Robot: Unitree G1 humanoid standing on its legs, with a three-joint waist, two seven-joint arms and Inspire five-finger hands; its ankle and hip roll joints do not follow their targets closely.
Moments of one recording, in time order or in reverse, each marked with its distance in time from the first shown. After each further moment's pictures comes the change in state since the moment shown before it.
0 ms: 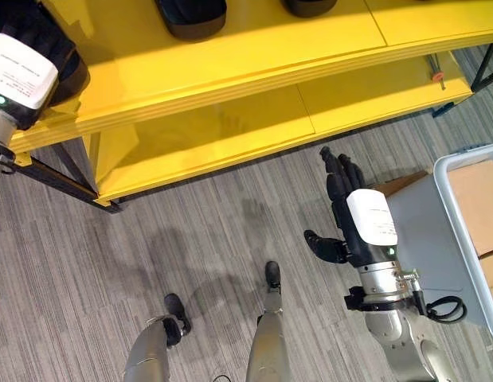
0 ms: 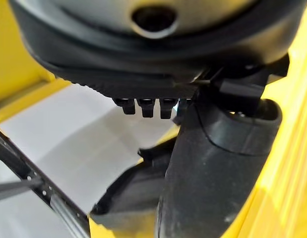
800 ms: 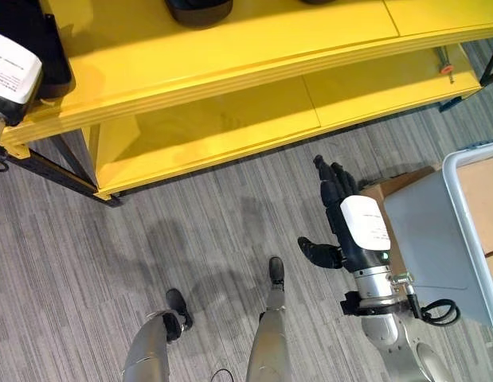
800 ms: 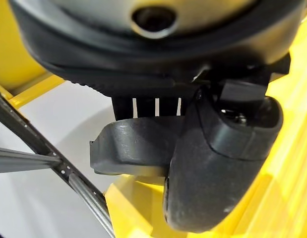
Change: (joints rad) left arm -0.031 -0.038 0.011 0.155 -0.005 0.031 0.009; right arm 0.011 -0.001 0.031 -0.001 0.014 0.001 0.001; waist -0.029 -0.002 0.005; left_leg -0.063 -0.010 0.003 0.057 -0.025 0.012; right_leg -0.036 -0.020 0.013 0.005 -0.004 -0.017
